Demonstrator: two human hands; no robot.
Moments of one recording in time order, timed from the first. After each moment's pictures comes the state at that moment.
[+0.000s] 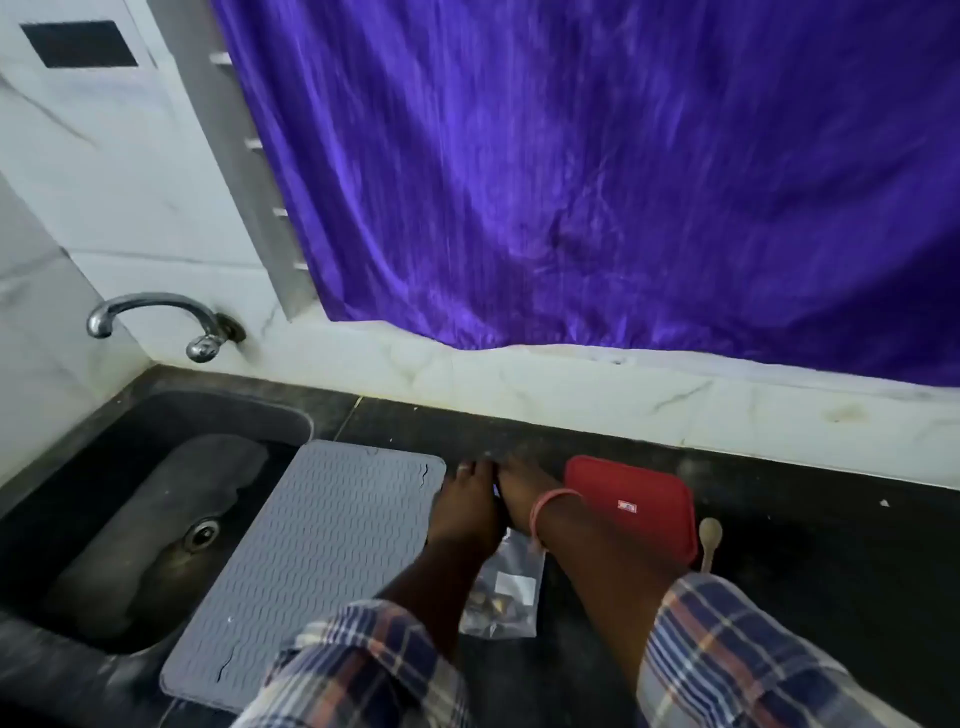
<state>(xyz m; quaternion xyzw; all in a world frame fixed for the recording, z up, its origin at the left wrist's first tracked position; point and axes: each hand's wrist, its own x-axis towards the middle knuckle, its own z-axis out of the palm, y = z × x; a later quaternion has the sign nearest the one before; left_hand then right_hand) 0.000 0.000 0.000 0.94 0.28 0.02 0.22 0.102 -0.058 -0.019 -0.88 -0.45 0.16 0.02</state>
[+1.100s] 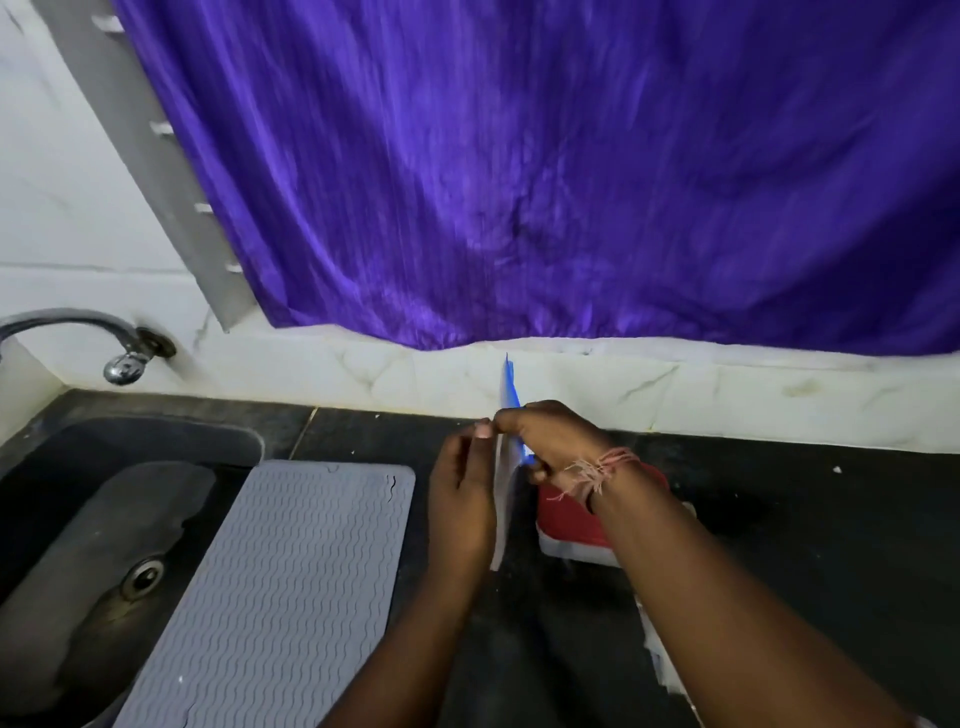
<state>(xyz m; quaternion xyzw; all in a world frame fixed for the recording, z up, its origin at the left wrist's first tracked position) -0.004 -0.038 0.076 0.62 0.28 0.26 0.69 0.113 -0.091 0.106 -0.77 -0.04 0.35 0.54</state>
